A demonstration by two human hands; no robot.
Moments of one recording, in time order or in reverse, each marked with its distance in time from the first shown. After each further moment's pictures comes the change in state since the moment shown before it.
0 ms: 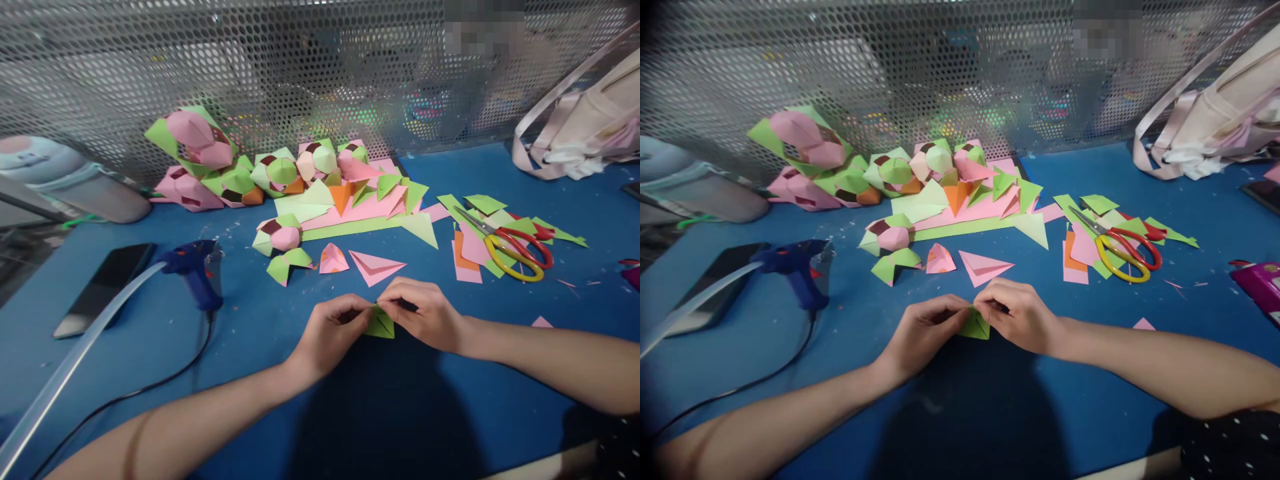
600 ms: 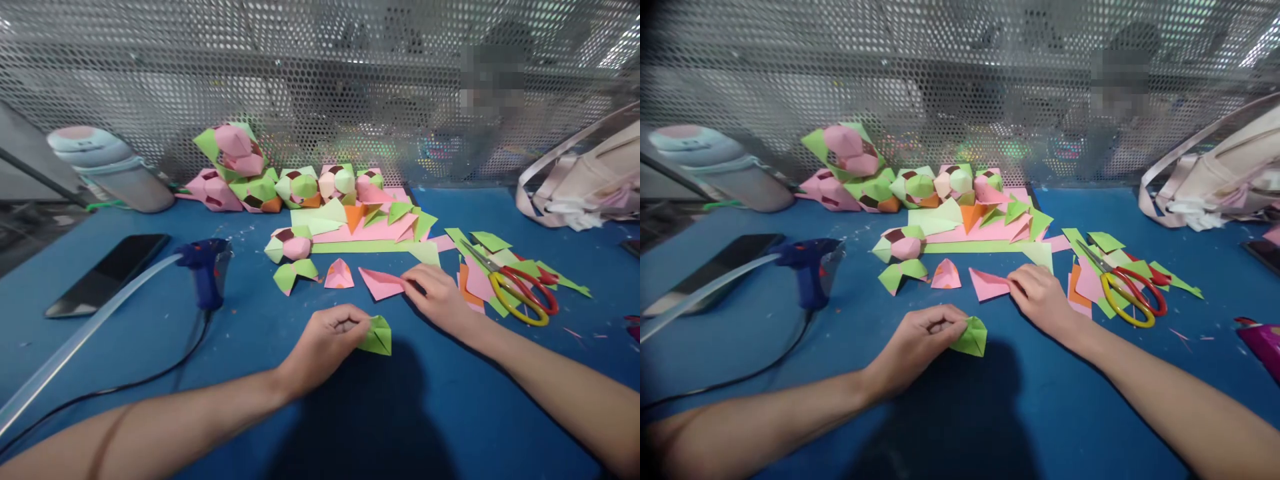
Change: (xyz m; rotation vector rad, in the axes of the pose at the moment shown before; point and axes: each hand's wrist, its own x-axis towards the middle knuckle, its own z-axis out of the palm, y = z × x) left_hand 0.004 0.004 -0.004 -0.058 0.068 -0.070; right_hand 0.027 0.057 -0.035 -0.562 0.064 -0.087
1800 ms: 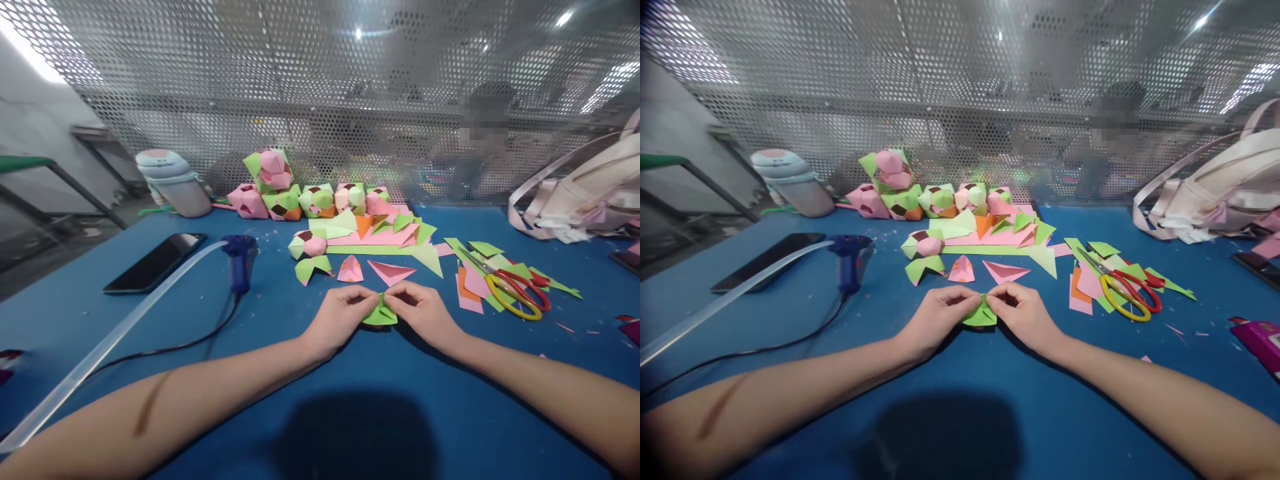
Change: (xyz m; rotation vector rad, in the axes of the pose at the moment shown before) left_hand -0.001 -0.003 0.006 -0.177 0.051 0.126; right_hand -0.014 -0.065 0.009 0.646 -0.074 0.325
